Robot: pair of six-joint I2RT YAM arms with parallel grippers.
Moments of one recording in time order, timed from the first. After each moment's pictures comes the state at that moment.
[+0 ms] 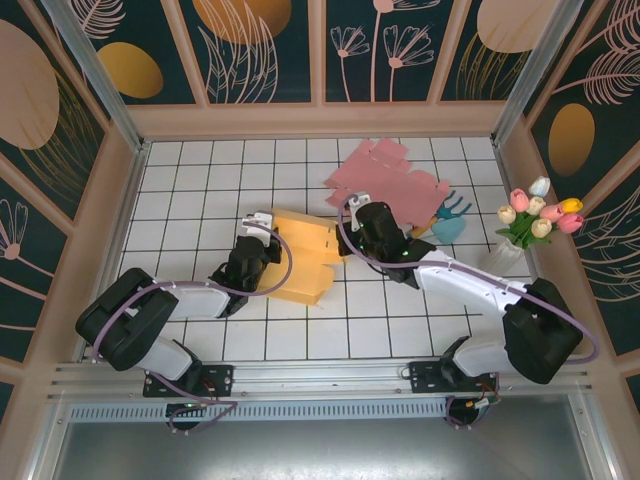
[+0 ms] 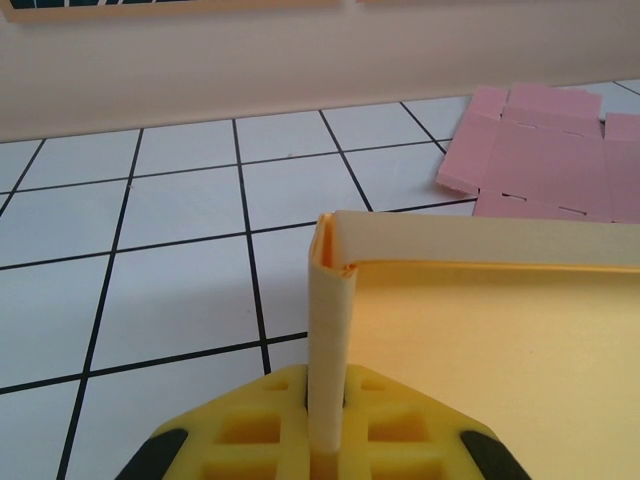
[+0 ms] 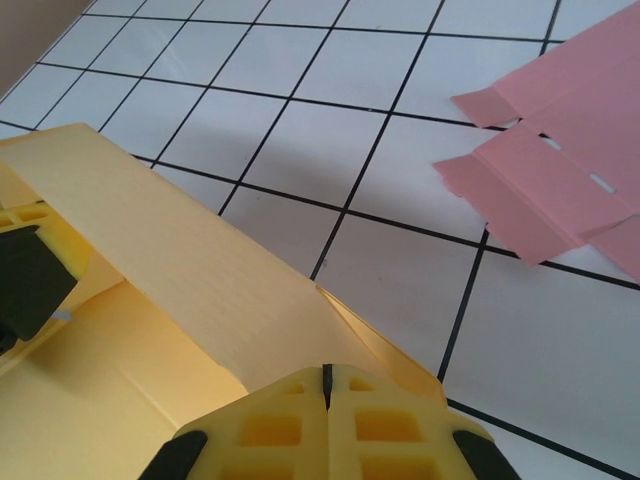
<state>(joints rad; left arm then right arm) -0.67 1.50 0.42 0.78 -0.42 -0.16 0.77 1.34 0.83 -0.06 0.11 0.34</state>
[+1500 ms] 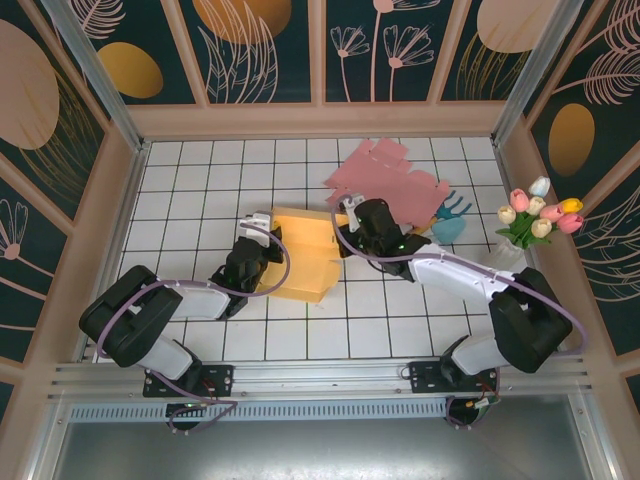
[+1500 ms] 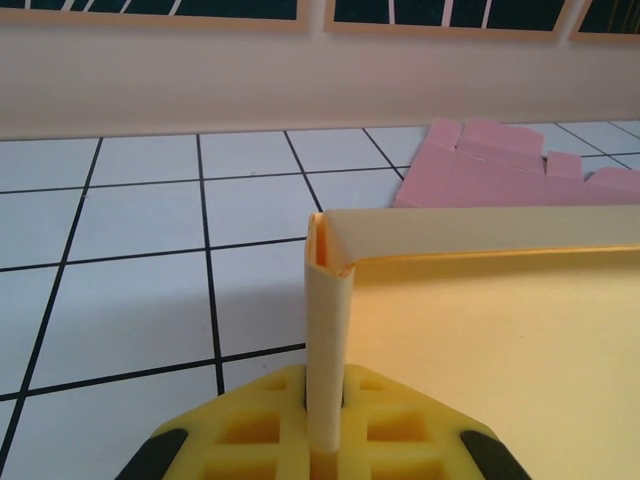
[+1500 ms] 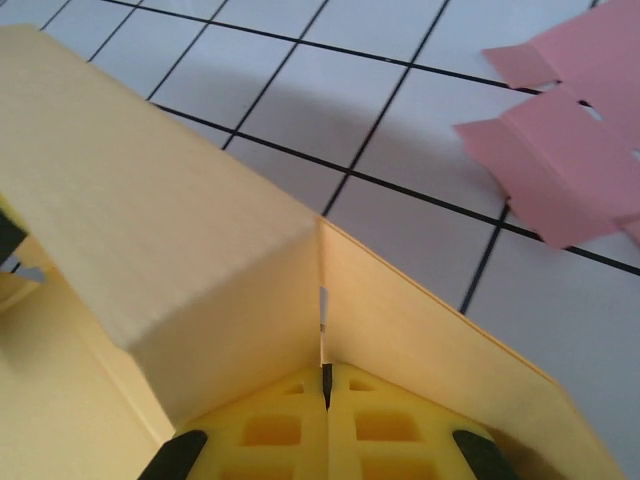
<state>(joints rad) -0.66 1.52 0.40 0.90 -0.34 -0.21 0.72 1.42 0.84 -0.05 -0.01 0.25</state>
